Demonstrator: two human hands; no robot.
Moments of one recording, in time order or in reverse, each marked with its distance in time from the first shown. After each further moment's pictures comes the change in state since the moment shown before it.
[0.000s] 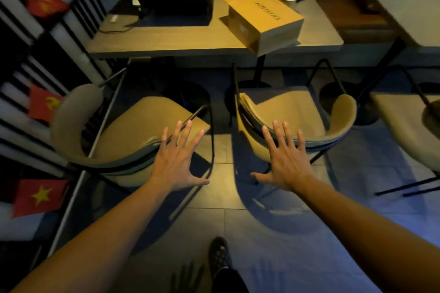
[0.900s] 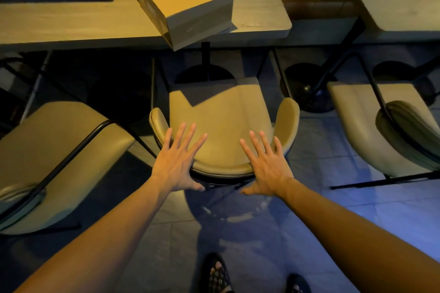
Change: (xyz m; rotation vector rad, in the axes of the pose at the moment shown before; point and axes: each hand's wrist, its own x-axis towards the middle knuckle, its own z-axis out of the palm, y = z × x) left_hand 0.252 0.211 0.045 0.006 -0.211 0.193; right_hand 0.087 0.249 0.117 -0.050 -0.254 -0.075
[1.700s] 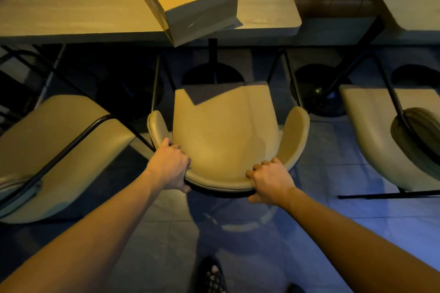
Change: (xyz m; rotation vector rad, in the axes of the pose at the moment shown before) left_hand 0.011 0.005 -0.012 0.173 -0.232 0.117; right_hand 0.000 0.015 0.008 -0.038 -0.104 -0.244
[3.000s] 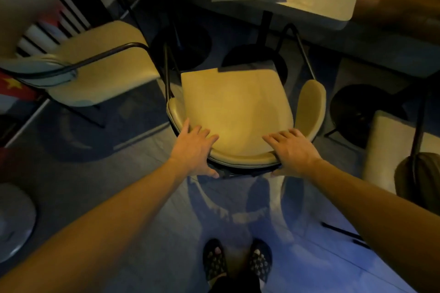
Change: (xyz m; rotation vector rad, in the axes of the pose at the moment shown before) left_hand 0.002 0.196 -0.055 -0.391 -0.040 -0.437; right_hand -0.041 0.160 0.022 -0.171 -0.009 -0.359
